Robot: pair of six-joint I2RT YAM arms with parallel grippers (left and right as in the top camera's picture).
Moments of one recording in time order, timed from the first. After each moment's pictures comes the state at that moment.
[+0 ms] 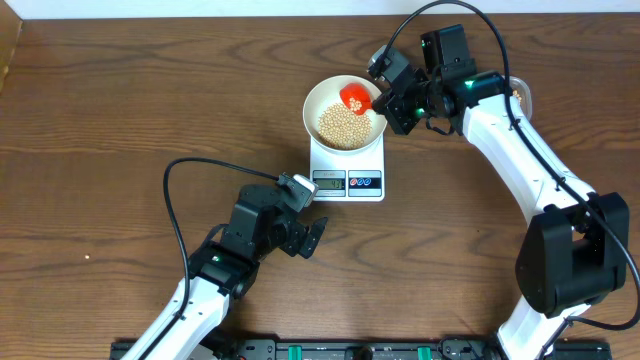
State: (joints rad) left arm -0.45 1.06 0.46 -0.16 0.17 0.08; right arm 0.30 1.89 1.54 -0.62 -0.46 -0.41
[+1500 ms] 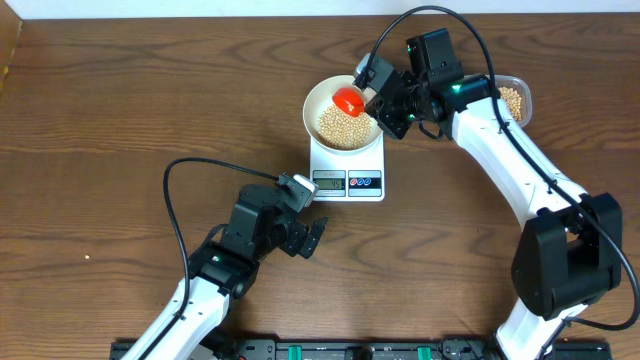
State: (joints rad) left arm -0.45 1.06 0.46 -0.16 0.17 0.08; right arm 0.35 1.89 1.54 -0.62 -0.40 -0.53
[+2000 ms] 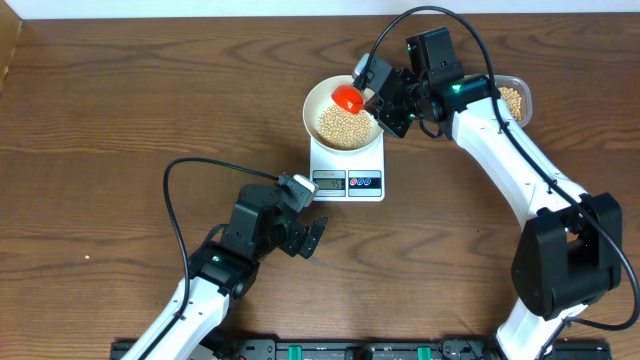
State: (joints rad) left arm -0.45 1.06 0.46 -0.16 0.17 0.08; right arm 0.35 1.89 1.54 -0.60 -0.40 -0.60
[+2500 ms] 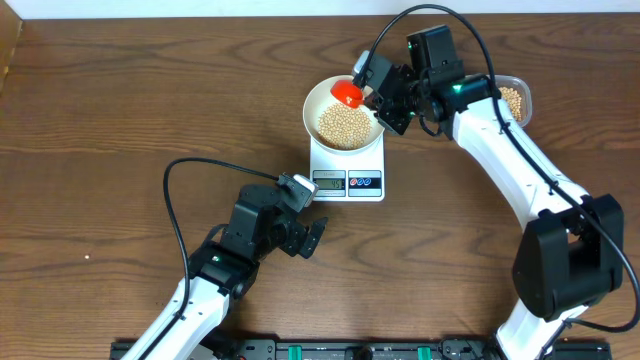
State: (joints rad) left arm -0.45 1.06 0.46 -0.16 0.17 0.08; right arm 0.35 1.87 1.54 -0.57 -0.39 -0.62
